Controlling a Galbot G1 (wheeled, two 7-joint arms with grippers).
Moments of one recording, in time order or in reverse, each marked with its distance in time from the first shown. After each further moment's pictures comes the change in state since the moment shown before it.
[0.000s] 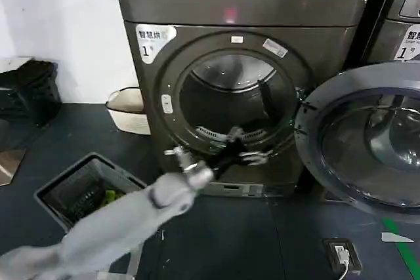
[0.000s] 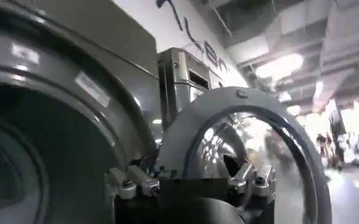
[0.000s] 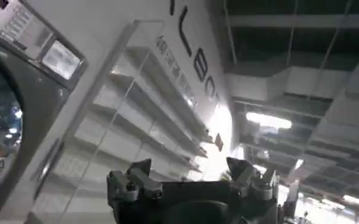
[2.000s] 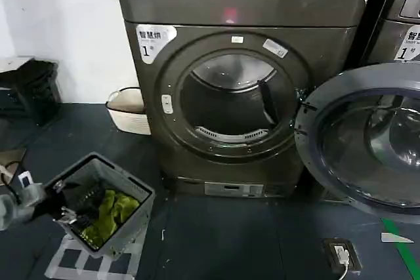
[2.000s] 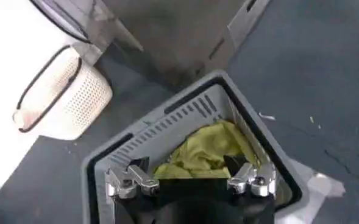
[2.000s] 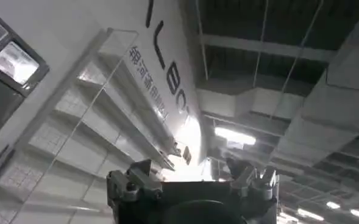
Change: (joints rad) left arm 0.439 0.992 -0.359 -0.134 0.206 0.624 0.183; right arm 0.080 -0.044 0.069 -0.004 -0.126 -0.012 0.015
